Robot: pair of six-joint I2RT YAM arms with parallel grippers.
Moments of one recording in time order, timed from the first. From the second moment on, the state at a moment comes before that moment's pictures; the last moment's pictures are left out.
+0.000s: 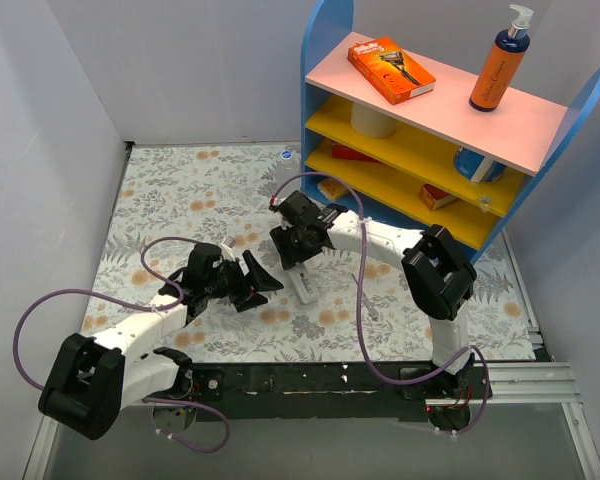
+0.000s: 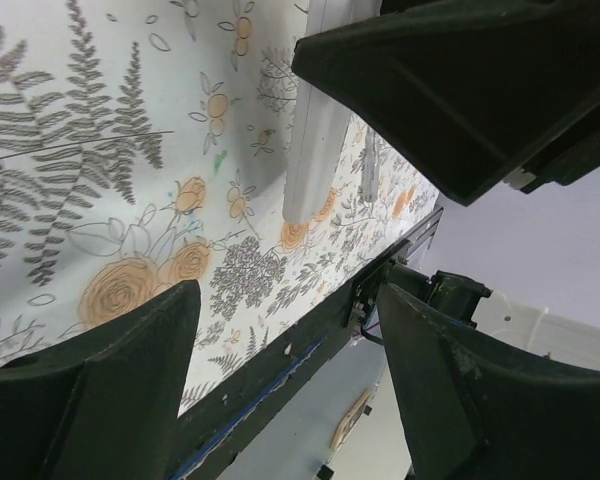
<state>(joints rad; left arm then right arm) -0.39 1.07 0.40 -0.03 0.55 -1.02 0.88 1.96 1.48 -0.57 -0.03 0.28</state>
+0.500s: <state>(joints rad) -0.59 1.25 0.39 0.23 0.42 -1.06 0.84 1.86 1.40 -0.51 -0.21 0.39</state>
